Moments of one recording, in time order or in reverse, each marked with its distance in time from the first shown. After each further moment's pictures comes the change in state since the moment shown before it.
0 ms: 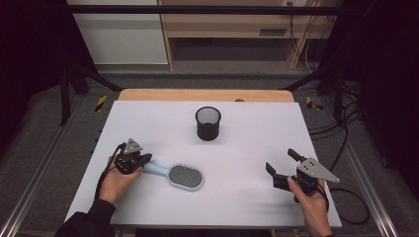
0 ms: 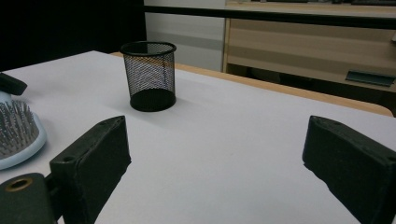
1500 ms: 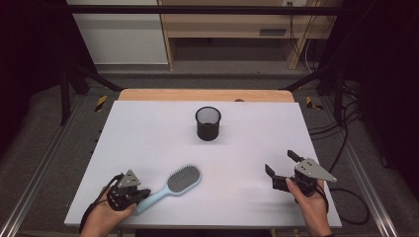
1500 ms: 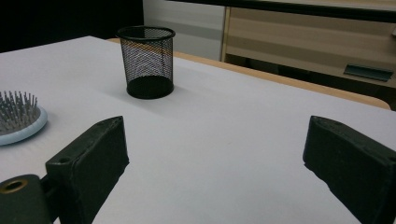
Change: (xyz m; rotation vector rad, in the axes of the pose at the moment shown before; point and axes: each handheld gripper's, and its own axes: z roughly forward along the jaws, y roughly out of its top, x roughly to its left) left arm -0.064 -0.045 -0.057 0.142 -0.161 0.062; right arm 0.000 -0.003 0.002 0.045 -0.009 -0.026
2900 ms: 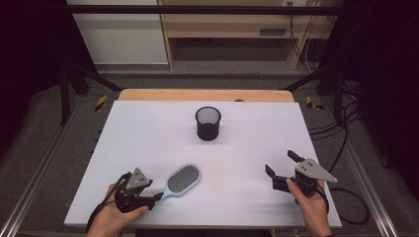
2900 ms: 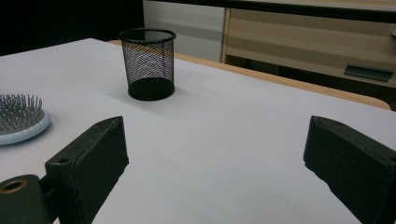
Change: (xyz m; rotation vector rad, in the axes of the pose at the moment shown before) left arm -0.027 0.026 -0.004 -0.076 0.045 0.028; right arm 0.001 0.001 -0.002 -0.005 0.000 0.006
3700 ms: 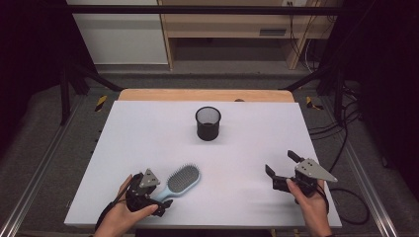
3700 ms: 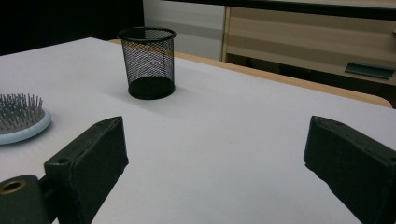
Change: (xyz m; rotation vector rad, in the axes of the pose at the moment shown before) left arm -0.009 0.004 0.025 0.073 -0.020 0.009; right arm 0.000 0.000 0.000 0.007 0.002 0.004
